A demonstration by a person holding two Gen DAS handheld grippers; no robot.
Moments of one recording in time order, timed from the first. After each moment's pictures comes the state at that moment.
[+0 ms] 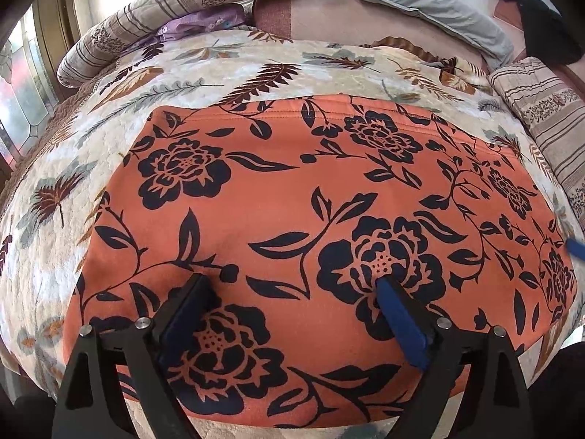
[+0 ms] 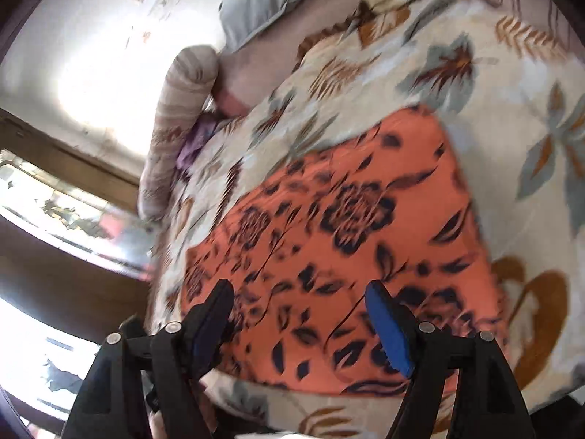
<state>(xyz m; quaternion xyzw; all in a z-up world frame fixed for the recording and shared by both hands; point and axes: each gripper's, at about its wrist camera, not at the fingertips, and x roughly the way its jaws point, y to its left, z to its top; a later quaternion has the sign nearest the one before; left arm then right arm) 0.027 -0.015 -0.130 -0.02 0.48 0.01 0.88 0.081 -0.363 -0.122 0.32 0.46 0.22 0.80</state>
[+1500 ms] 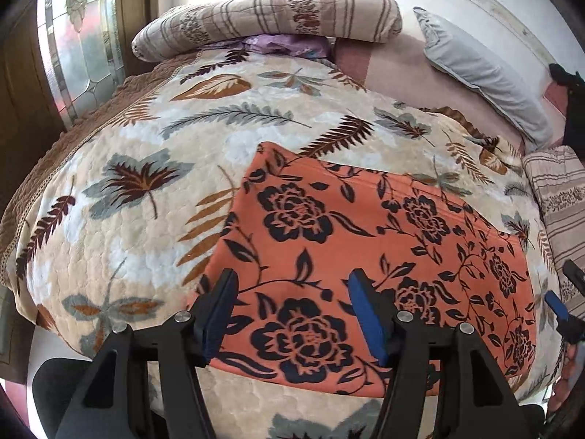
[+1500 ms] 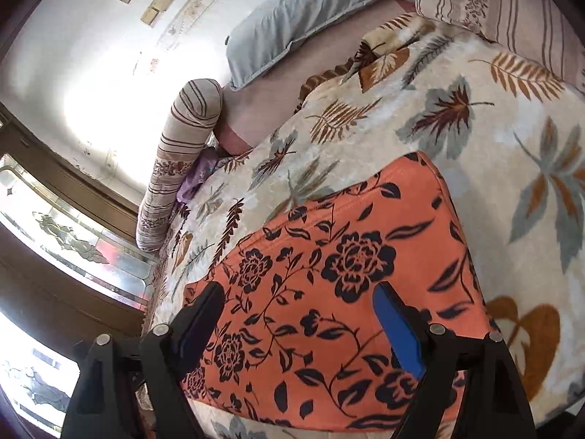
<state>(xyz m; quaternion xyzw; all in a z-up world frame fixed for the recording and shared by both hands) 0.002 0.048 -0.057 -0.11 0.45 0.09 0.88 0.082 -0.370 -0.096 0.31 0.38 0.16 0.86</state>
